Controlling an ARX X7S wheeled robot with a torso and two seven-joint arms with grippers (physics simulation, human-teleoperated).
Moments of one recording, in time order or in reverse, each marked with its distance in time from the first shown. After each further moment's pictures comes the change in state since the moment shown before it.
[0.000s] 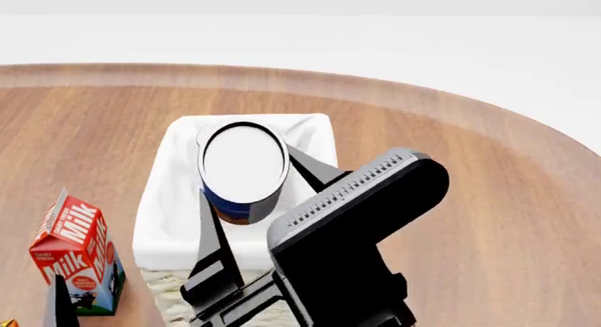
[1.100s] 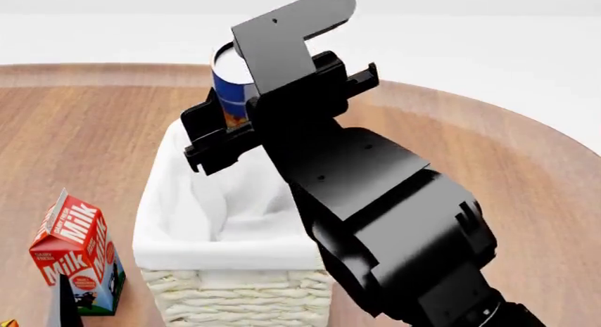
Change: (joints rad) left arm -0.009 -0.006 0.011 -0.006 0.002 -0.009 -0.009; right arm 0.493 -0.362 -0.111 0.872 -0.062 0.114 -0.125
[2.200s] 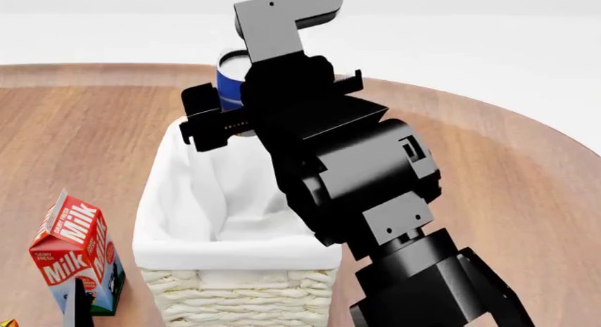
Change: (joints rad) left arm -0.003 -0.017 0.023 0.010 0.032 -0.031 -0.008; right arm 0.167 -0.161 -0.020 0.498 0.051 -0.068 -0.019
